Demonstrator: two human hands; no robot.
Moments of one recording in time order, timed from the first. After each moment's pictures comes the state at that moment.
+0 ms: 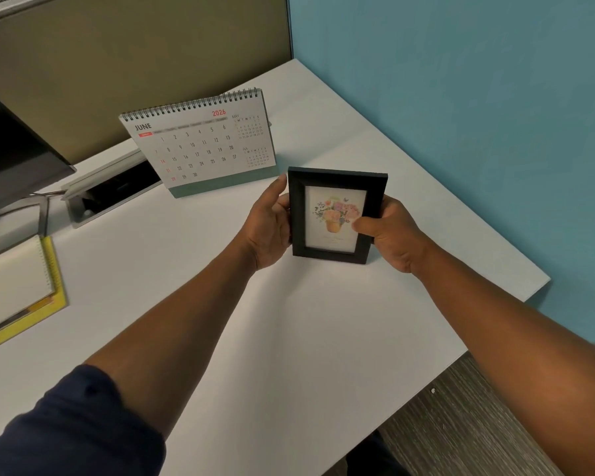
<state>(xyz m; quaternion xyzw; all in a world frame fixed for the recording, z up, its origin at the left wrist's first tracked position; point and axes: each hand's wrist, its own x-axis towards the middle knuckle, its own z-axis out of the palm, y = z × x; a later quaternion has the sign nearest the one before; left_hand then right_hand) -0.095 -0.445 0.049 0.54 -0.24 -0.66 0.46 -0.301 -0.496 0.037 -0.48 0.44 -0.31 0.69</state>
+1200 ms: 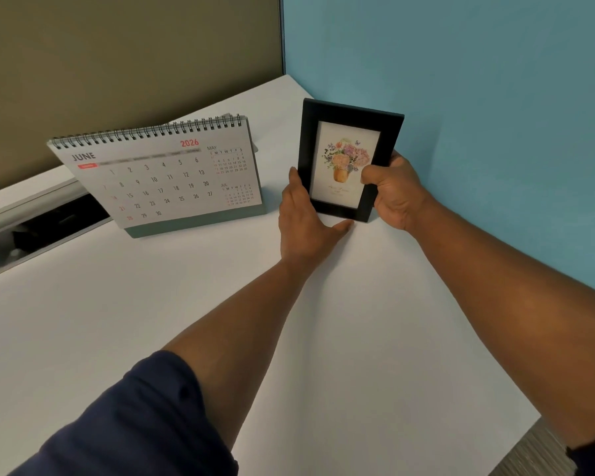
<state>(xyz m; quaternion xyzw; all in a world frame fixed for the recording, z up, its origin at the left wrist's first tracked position) -0.127 -0.582 -0.041 0.75 -0.50 -0.19 0.40 -0.252 -0.673 0.018 -0.41 0.45 -0.41 0.68</state>
